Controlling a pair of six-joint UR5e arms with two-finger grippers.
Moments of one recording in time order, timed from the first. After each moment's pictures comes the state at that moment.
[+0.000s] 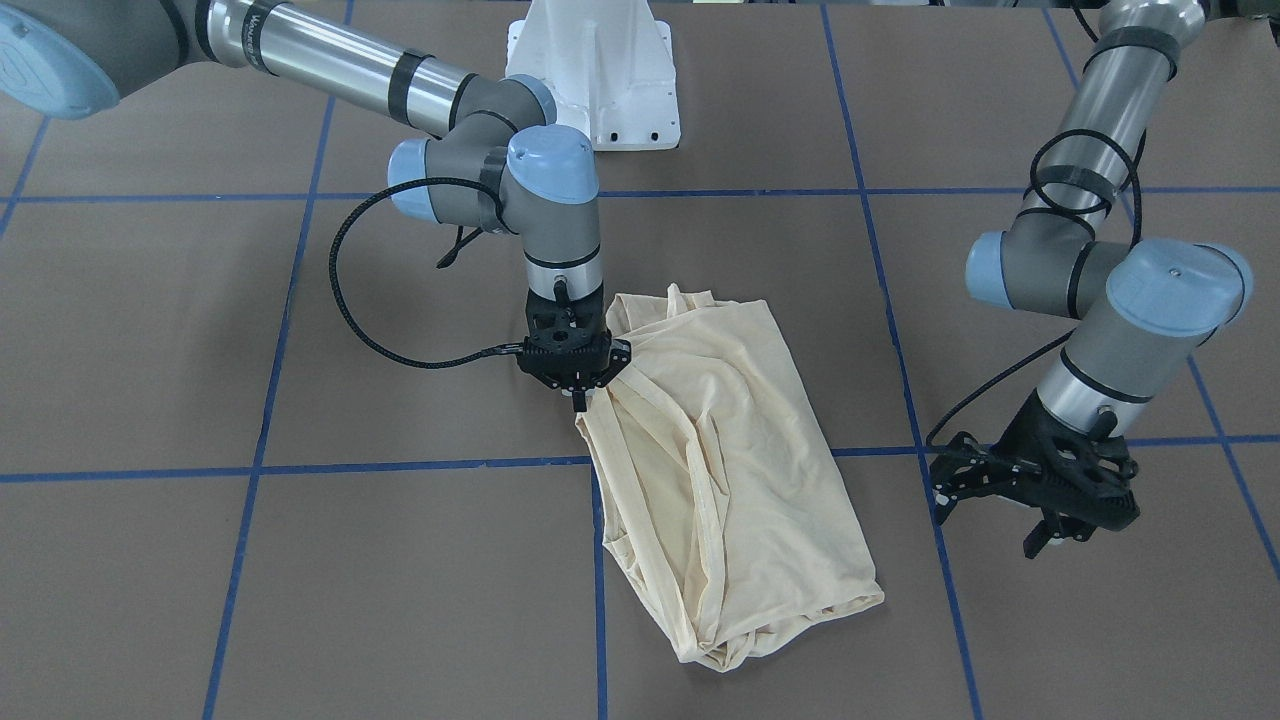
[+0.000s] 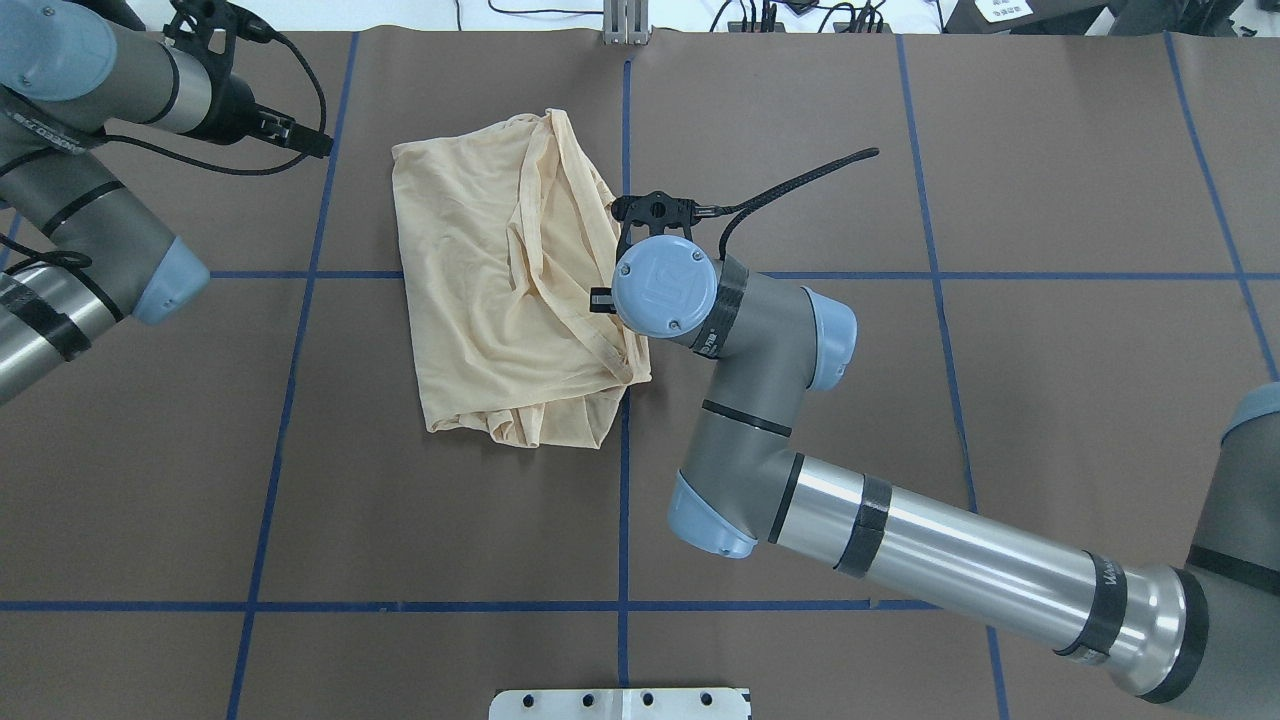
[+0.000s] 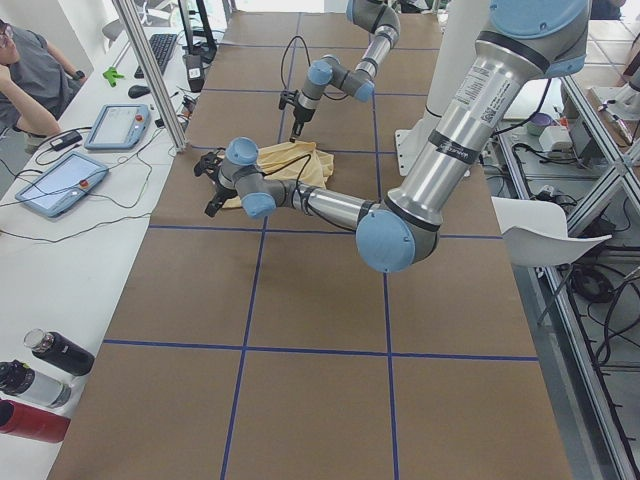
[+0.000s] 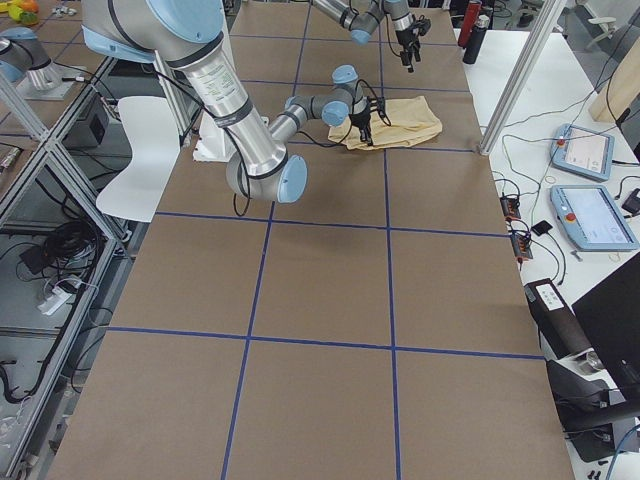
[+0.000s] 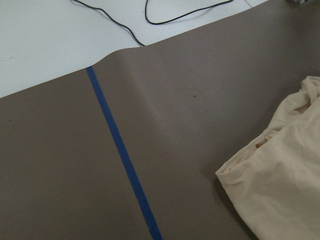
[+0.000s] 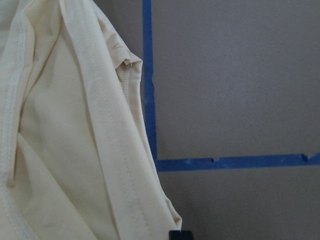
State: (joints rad) left arm -1.00 -2.09 -1.23 -2.39 -1.97 -0.56; right arm 0.49 -0.75 1.35 -1.29 1.55 1.29
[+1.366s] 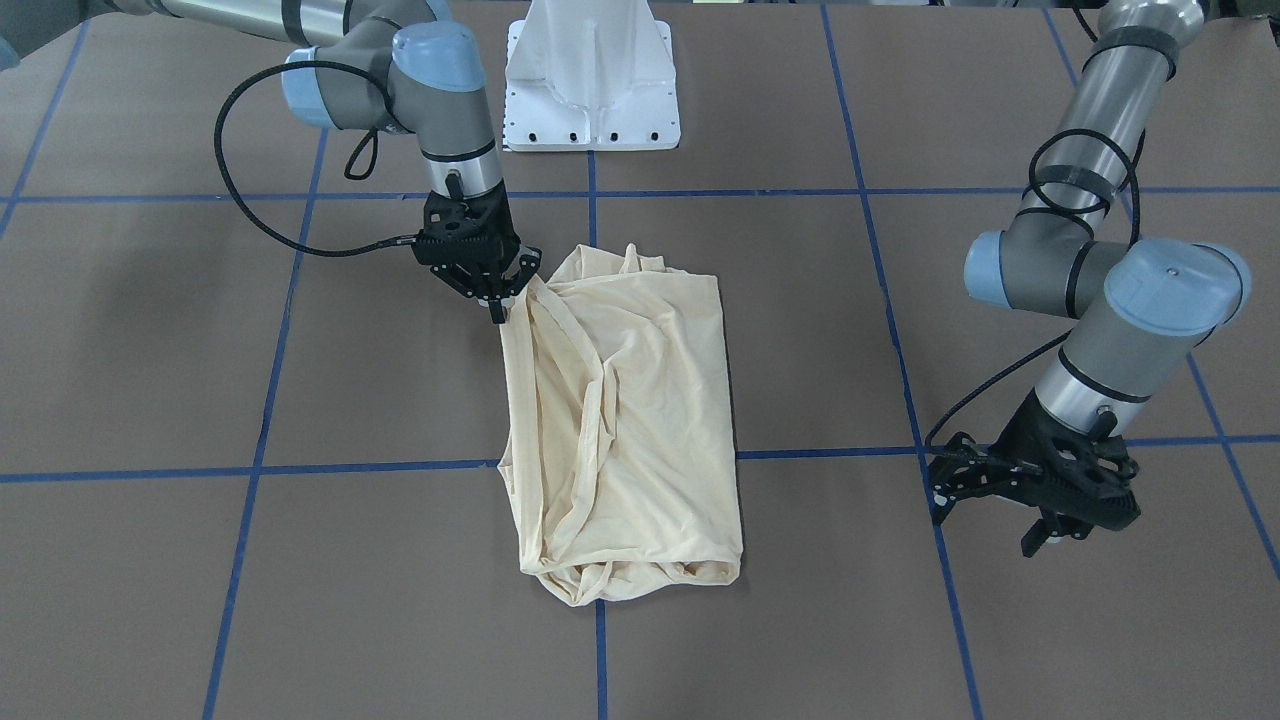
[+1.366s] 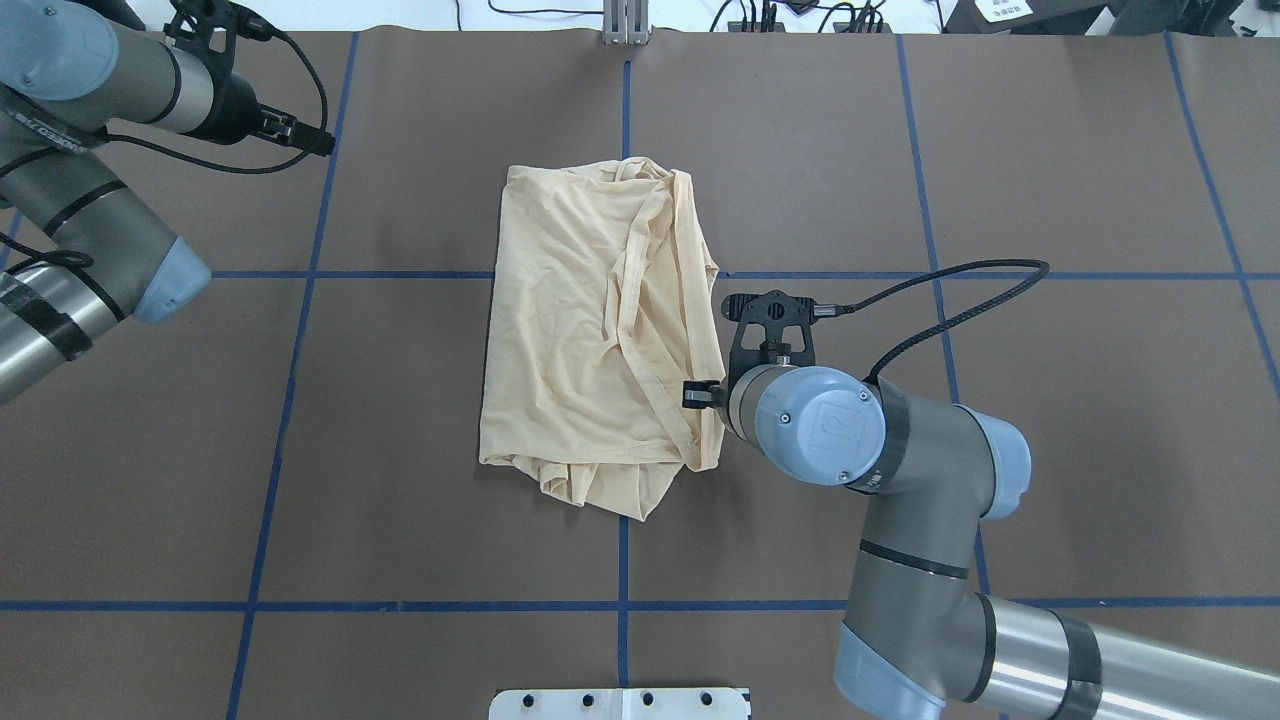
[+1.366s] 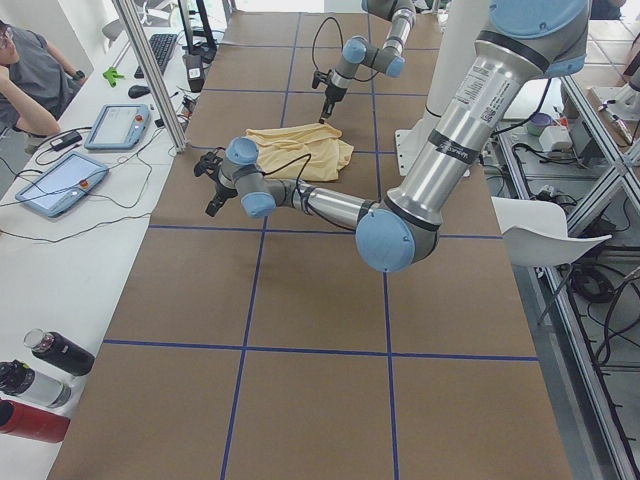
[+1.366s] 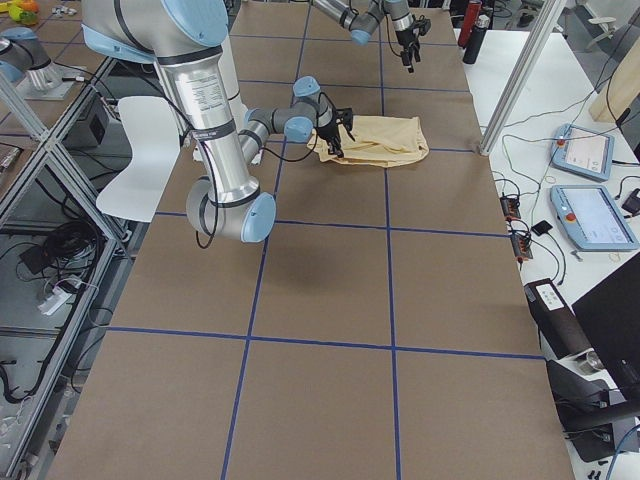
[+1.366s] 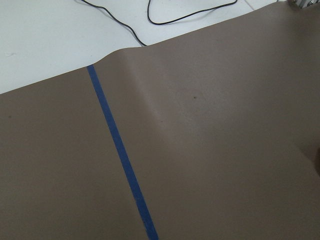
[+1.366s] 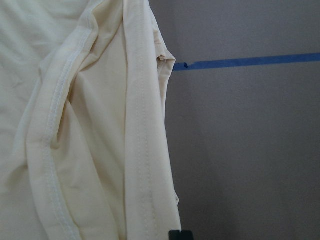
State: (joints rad) left arm -1.00 -2.10 -1.23 -2.39 -1.97 -0.59; right arm 0.37 -1.11 1.82 -1.37 1.46 1.36
